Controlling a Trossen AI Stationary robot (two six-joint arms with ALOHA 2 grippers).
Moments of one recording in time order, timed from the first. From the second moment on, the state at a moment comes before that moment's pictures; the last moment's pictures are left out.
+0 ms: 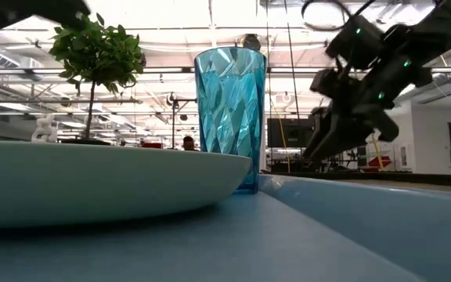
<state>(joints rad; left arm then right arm) -0.78 1.40 1.05 -0.77 -0.83 -1.40 -0.11 1.32 0.42 0.15 0.03 -0.24</state>
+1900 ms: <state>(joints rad) -0.64 1.50 1.05 0.18 -0.78 -0.24 0.11 1.01 0.43 0.62 0.30 -0.02</state>
